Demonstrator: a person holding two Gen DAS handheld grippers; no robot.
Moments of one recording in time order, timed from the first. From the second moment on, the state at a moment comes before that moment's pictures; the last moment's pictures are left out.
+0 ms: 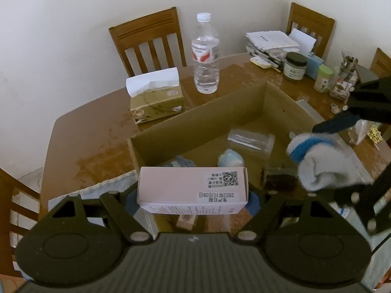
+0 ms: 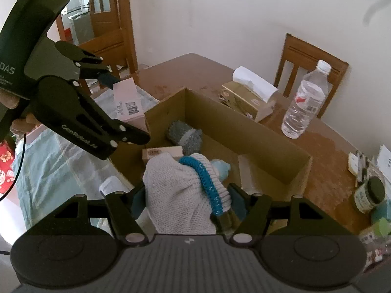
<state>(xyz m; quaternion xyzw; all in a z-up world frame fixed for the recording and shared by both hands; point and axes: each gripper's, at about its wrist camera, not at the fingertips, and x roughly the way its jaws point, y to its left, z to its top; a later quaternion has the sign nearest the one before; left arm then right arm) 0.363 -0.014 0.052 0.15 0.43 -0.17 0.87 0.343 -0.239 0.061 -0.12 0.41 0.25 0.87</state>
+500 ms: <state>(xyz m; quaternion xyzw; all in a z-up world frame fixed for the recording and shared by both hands) 0.382 -0.027 0.041 0.15 0.44 -0.18 0.87 0.345 -0.248 0.050 -0.10 0.43 0.23 0.87</state>
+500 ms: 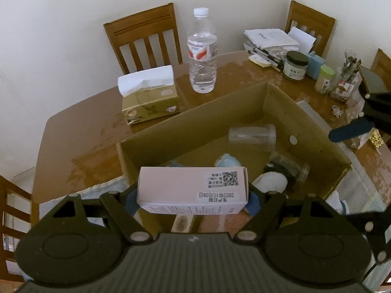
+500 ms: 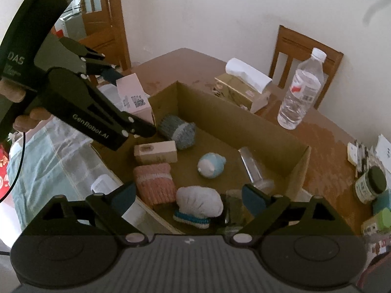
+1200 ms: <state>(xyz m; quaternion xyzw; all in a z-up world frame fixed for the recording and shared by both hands) 0.362 -0.036 0.046 0.13 0.41 -0.16 0.89 0.330 -0.259 0.047 -0.10 0.43 0.17 0.88</state>
